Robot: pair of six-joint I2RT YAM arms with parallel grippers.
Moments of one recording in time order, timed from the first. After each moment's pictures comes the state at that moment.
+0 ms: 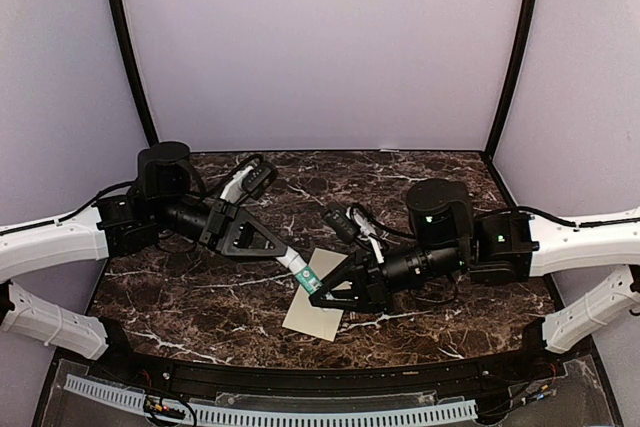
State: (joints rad) left arm -0.84 1.15 0.85 0.06 1.01 -0.87; right arm 1.26 1.26 0.95 -0.07 -0.42 0.45
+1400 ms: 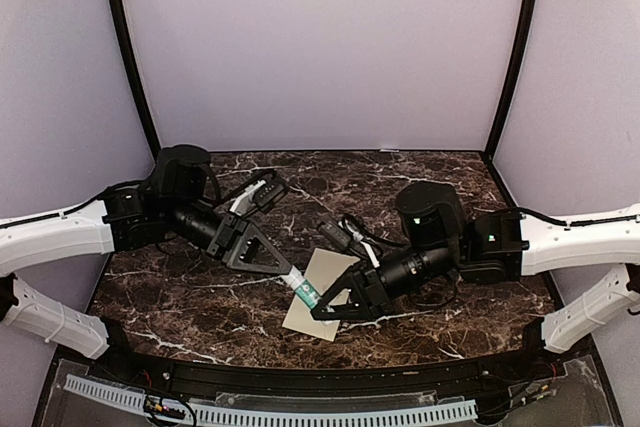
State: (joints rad) left arm -0.88 1.19 0.92 -0.16 1.02 -0.71; right arm 1.23 1.30 0.95 -0.09 -0.56 0.58
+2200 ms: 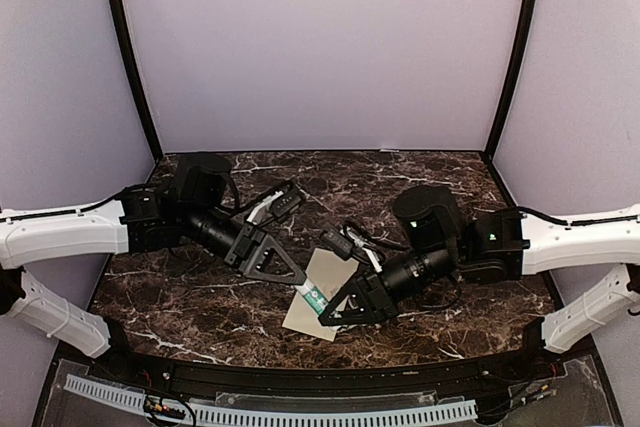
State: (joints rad) left arm -0.93 1.28 0.94 -0.16 0.99 -0.67; right arm 1.22 1.30 0.95 -0.18 -0.56 0.57
